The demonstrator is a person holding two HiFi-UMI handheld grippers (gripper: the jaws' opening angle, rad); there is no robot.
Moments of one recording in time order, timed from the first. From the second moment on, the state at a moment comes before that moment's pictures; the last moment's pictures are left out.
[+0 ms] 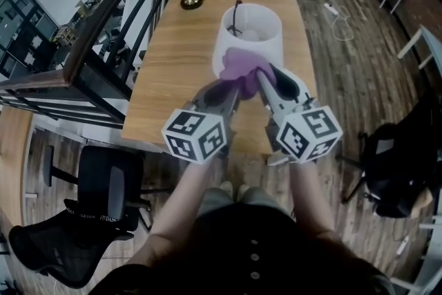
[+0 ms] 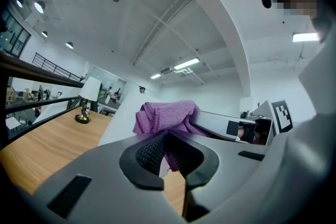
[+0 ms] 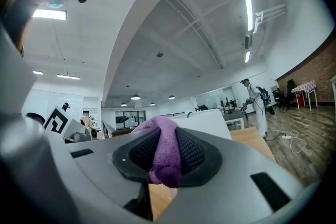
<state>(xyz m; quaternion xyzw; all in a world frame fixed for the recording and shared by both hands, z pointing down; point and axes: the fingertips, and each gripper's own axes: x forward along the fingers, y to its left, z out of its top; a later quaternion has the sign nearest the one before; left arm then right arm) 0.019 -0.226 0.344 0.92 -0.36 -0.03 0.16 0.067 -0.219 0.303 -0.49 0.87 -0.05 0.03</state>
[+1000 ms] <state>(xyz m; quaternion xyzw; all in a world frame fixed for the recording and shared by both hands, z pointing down) 0.037 -0.246 0.314 0.93 -0.35 -0.04 0.13 0.106 -0.239 0.283 -0.54 0.84 -0.03 0.05</state>
